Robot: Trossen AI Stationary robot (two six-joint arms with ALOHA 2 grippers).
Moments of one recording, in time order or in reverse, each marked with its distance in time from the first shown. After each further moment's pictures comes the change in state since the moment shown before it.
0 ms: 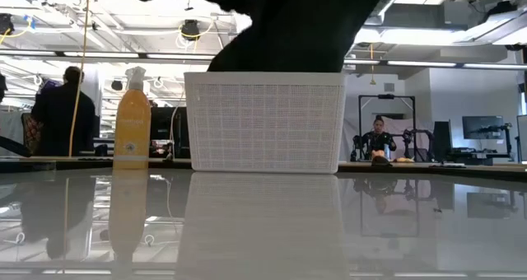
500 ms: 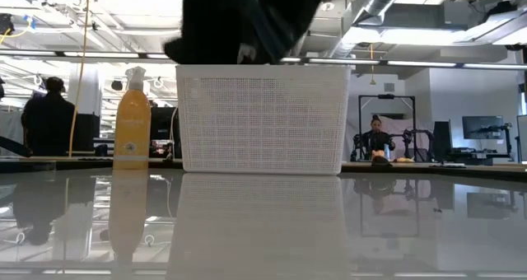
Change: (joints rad) left arm -0.003 -0.331 0.334 -0.575 0.601 -0.253; right arm 0.000 0.001 0.000 0.500 -0.196 -0.202
